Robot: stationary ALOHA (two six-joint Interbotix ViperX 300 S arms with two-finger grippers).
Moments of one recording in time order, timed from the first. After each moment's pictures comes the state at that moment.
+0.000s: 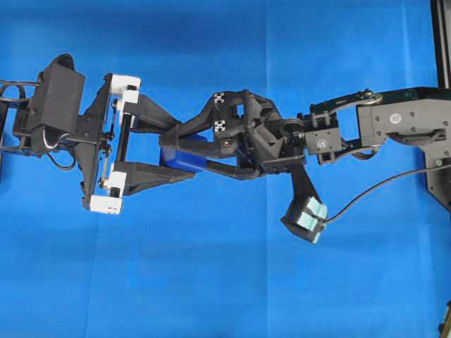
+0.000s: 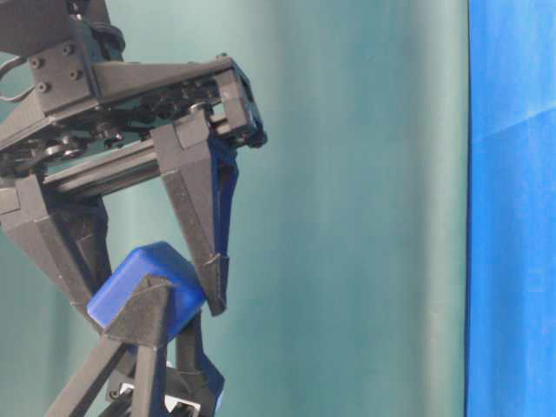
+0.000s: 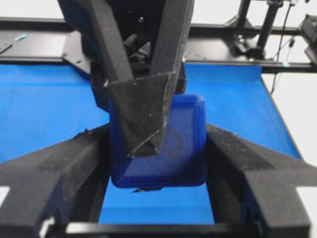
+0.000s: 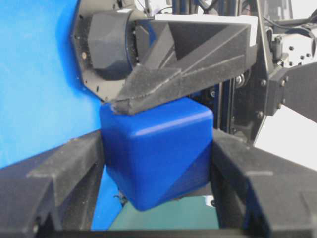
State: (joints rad) left arm -0.10 -0.35 0.77 0.02 -0.34 -0.08; right arm 0.04 -0.12 0.43 -0.64 -0.10 -0.61
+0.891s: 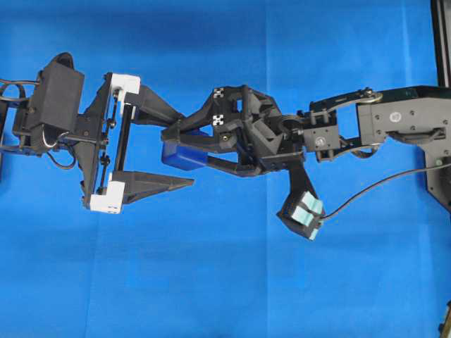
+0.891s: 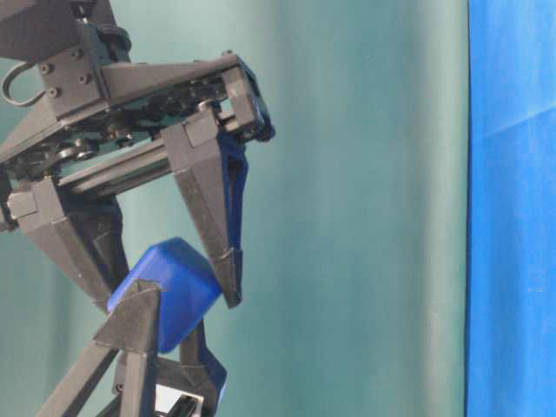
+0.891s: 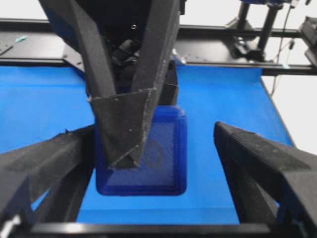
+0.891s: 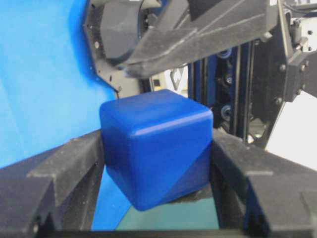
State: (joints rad) left arm -0.09 -0.35 0.77 0.02 -0.34 -0.08; right arm 0.04 -0.13 0.44 -0.64 -0.07 -0.58
